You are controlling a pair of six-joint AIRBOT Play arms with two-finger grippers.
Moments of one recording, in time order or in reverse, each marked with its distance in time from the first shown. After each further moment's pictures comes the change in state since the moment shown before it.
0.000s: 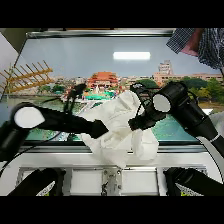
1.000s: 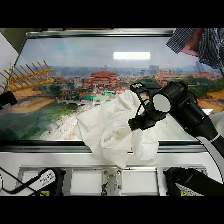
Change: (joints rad) left arm 0.980 -0.415 0.280 0.665 0.142 0.177; right arm 0.000 0.000 0.000 0.003 -0.003 0.002
